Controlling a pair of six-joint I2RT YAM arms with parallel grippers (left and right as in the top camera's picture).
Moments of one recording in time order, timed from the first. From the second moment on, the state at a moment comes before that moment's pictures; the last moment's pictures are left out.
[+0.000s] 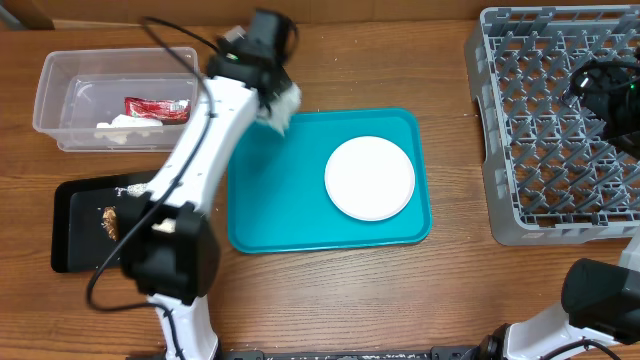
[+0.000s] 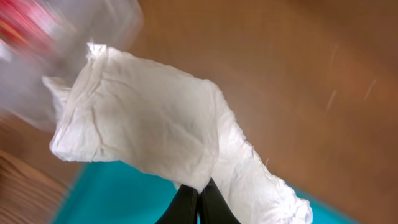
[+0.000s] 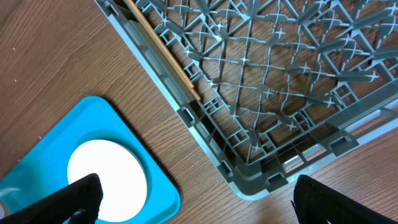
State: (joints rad) left arm -0.27 2.00 1.88 -0.93 -0.29 -0.83; right arm -0.35 1.79 2.15 -1.63 -0.12 0.31
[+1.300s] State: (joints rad) left arm 0.30 1.98 1.93 -0.87 -0.27 -0.81; right arm -0.35 1.79 2.15 -1.63 -0.12 0.31
